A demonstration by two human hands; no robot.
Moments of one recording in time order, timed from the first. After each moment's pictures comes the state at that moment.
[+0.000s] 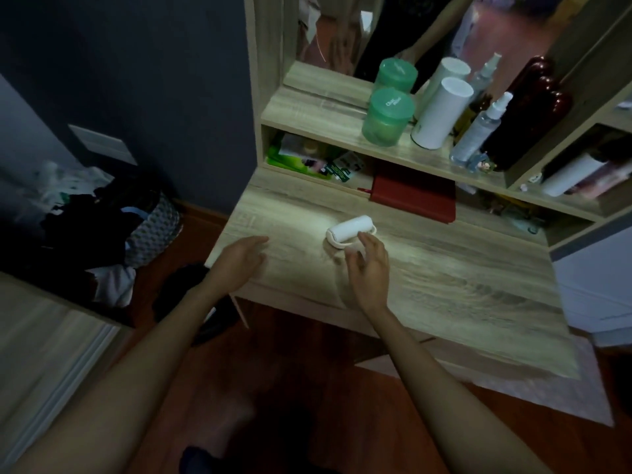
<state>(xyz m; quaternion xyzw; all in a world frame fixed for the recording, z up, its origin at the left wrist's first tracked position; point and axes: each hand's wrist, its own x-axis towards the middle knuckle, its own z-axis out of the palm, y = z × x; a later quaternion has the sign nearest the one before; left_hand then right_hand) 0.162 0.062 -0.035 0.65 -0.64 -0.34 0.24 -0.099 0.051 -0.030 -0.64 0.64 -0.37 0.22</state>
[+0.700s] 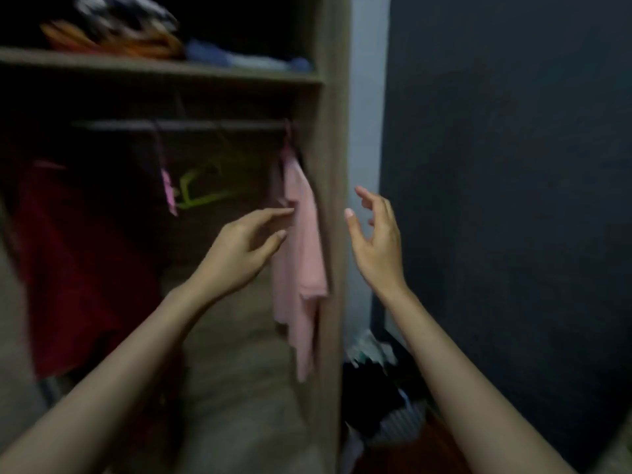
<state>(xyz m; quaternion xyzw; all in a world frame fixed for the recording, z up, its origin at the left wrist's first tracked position) 0.523 0.390 0.369 0.75 -0.50 0.23 0.36 0.433 0.192 0.346 -0.76 0.03 -0.54 0.36</state>
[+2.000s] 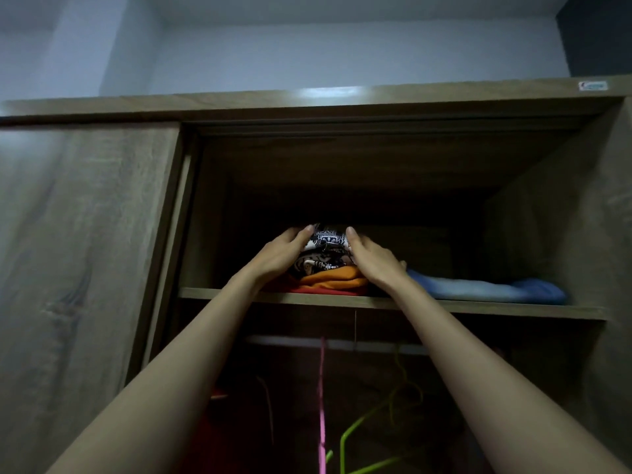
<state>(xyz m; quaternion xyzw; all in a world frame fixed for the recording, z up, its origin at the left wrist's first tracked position) 0.832 0.480 0.663 0.81 -0.26 0.33 0.41 0.795 0.298 0.657 -0.88 -0.09 -0.38 0.28</state>
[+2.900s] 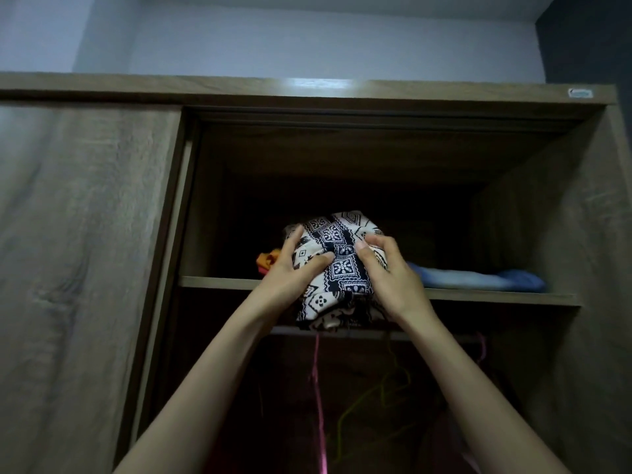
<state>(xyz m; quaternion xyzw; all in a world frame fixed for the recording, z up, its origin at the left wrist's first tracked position) 0.773 0.476 0.598 0.65 -0.39 0.22 0.62 0.744 0.306 0.597 -0.78 -0.14 -0.46 0.39</state>
